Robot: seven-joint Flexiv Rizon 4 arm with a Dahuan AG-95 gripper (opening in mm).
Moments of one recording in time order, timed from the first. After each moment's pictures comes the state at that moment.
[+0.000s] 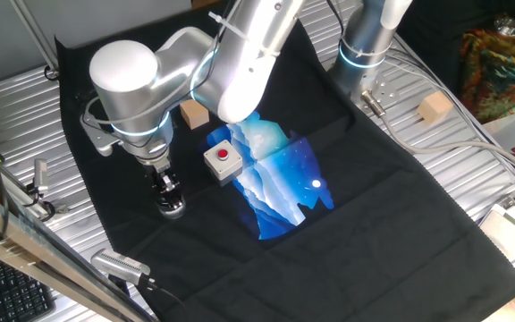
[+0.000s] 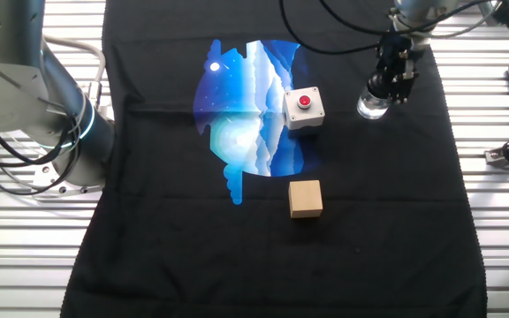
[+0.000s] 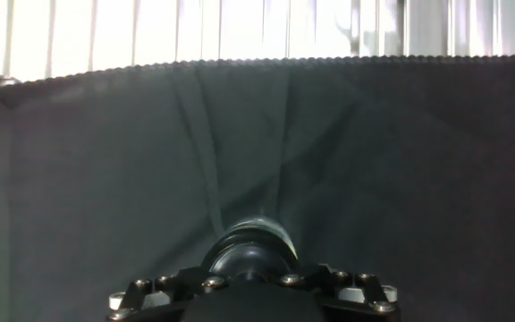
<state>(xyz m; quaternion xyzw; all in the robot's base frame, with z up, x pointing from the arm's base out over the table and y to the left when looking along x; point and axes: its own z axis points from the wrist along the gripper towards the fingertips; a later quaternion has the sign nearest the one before) 0.628 0.116 0.097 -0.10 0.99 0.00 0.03</state>
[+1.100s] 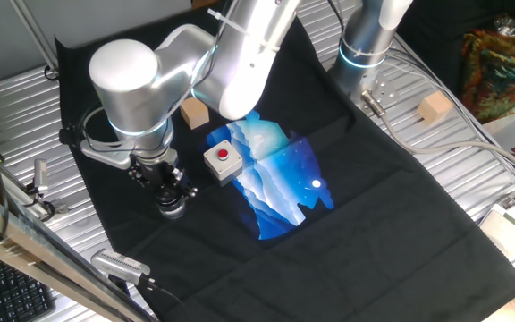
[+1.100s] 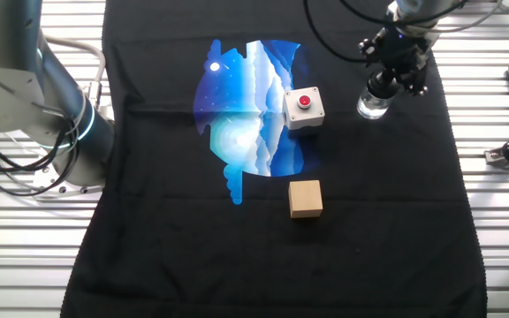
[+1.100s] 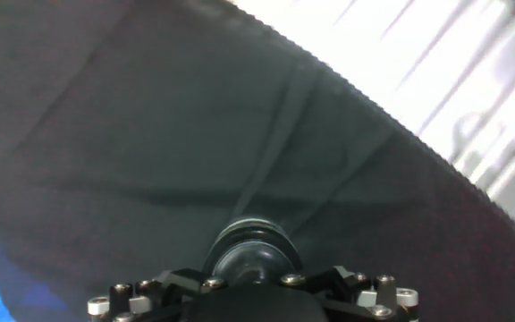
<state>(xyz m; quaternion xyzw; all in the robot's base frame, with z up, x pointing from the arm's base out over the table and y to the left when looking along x) 0.625 0.118 0.101 -0.40 0.92 0.01 0.03</state>
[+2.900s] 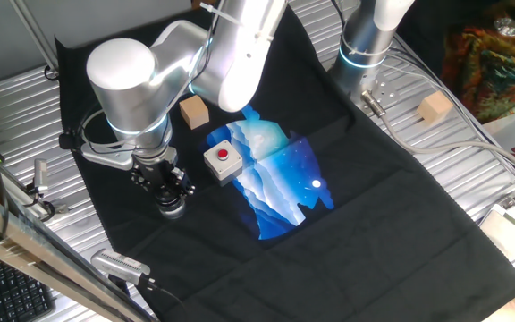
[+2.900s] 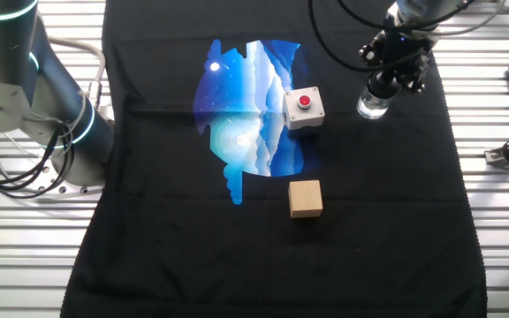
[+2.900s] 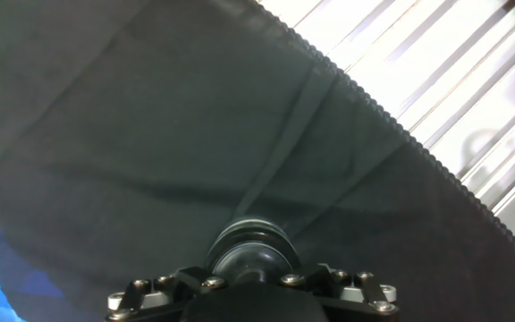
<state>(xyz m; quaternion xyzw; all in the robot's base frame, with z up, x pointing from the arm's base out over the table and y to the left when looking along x) 0.626 0.118 0.099 -0.40 0.92 0.01 0.02</state>
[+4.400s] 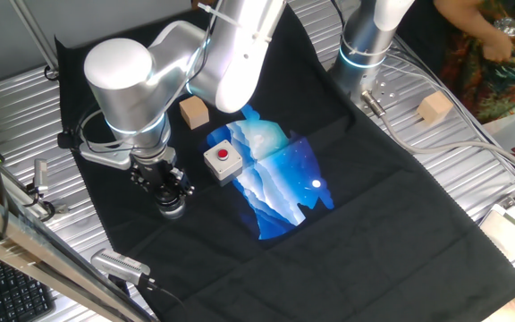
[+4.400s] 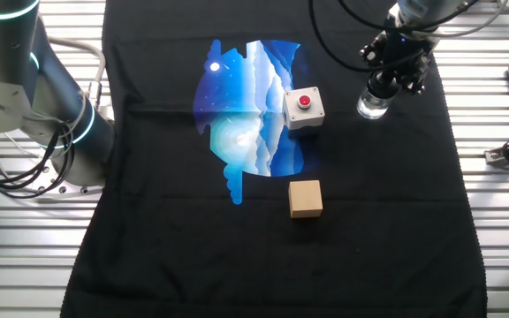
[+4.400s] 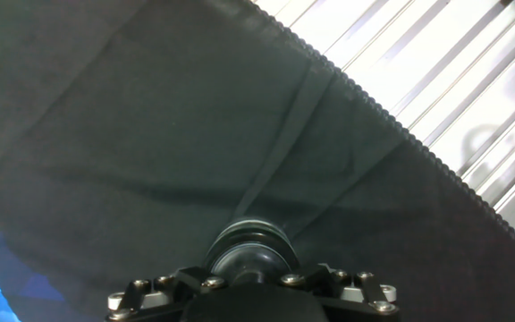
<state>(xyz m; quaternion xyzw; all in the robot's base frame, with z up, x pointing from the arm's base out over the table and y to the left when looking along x) 0.627 0.117 0.098 -0.39 0.92 0.01 0.02</state>
